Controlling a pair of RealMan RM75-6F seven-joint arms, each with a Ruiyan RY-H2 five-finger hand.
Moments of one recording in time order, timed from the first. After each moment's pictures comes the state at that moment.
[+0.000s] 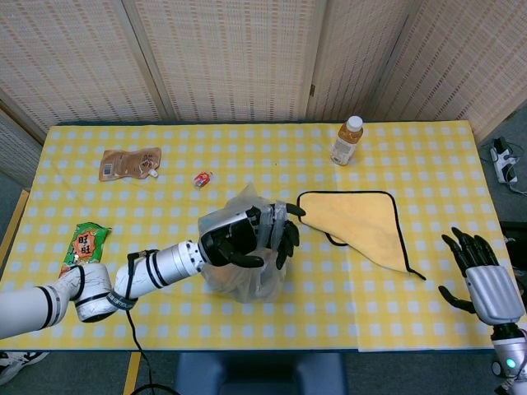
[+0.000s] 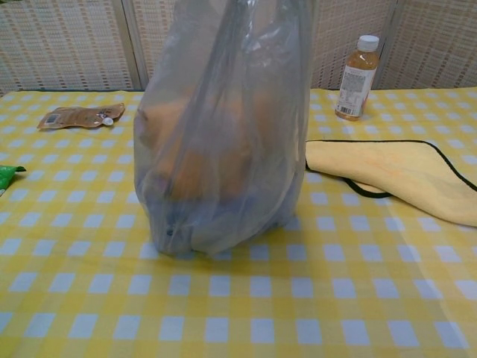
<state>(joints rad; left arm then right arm) -1.22 -1.19 -0.05 -1.63 1.67 1.16 -2.18 0.11 -1.11 0.02 -1.51 -1.55 1.43 0.11</state>
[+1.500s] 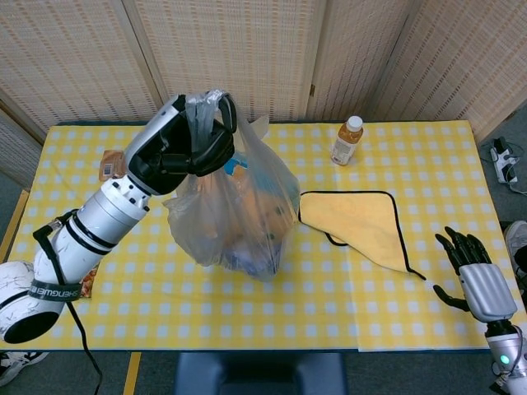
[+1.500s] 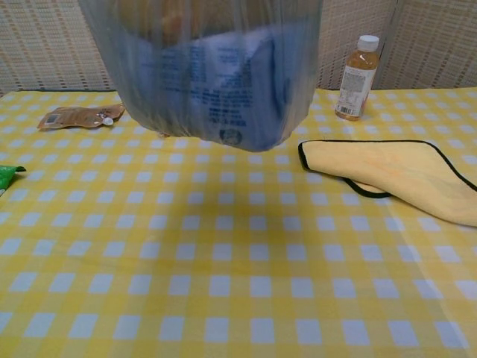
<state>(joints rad) -1.06 -0.72 -0.61 -1.99 1.10 0.82 -1.62 0.13 -1.10 0.02 -1.55 -1.54 1.39 0.09</state>
